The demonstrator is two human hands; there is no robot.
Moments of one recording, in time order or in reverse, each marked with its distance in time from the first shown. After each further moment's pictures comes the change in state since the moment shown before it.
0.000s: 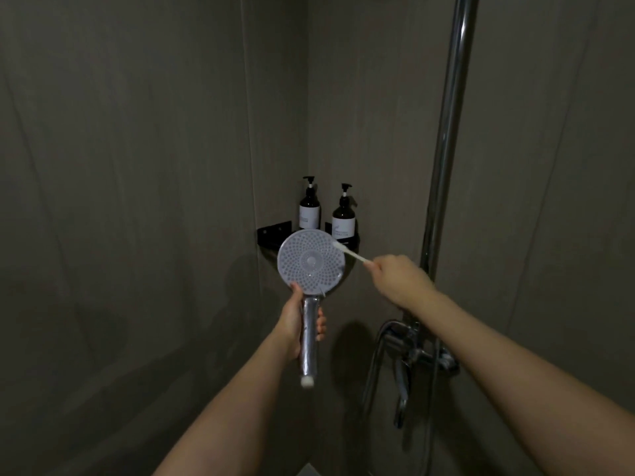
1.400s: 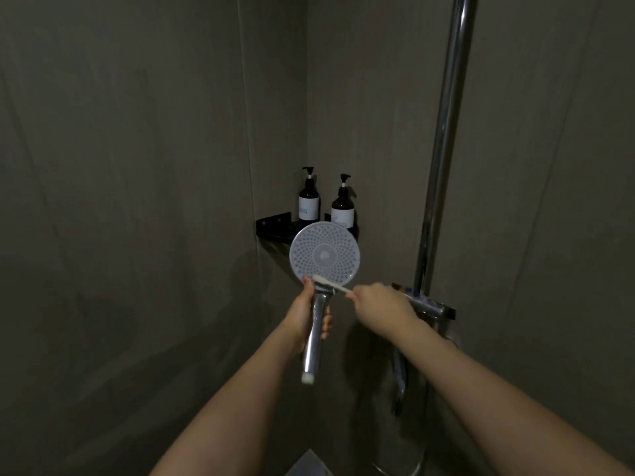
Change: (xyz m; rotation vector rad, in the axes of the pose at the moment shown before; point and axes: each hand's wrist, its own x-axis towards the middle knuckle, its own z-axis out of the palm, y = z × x) left_hand -0.008 -0.012 0.017 0.157 0.019 -0.008; right_hand -0.020 -0.002 0.048 -0.182 -0.074 -0.040
